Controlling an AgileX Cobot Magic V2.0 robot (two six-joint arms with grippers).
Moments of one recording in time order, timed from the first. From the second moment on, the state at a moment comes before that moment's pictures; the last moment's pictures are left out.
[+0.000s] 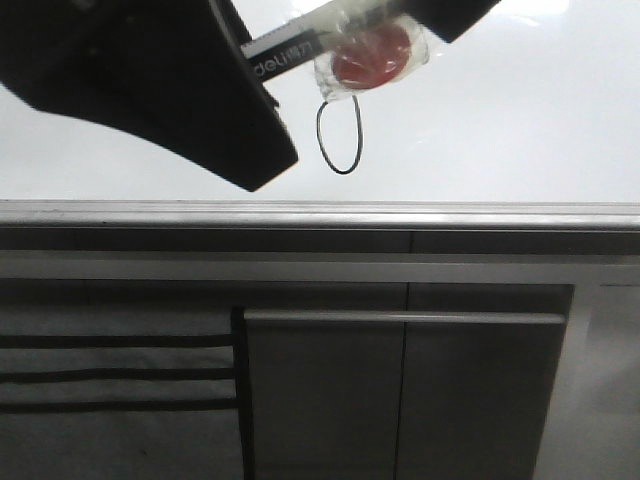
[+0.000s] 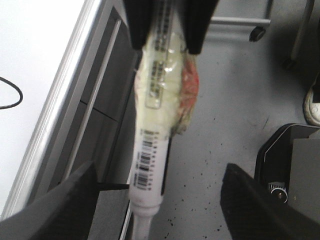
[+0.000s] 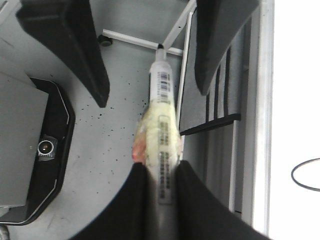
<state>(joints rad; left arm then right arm) -0.94 1.24 -1.01 -0.05 0.69 0.54 0.62 1.24 -1.22 0.44 1.06 -1.30</state>
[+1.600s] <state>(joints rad) -0.34 1.44 -0.92 -0.20 0.15 0.30 0.26 1.05 -1.18 0.42 1.16 -1.08</state>
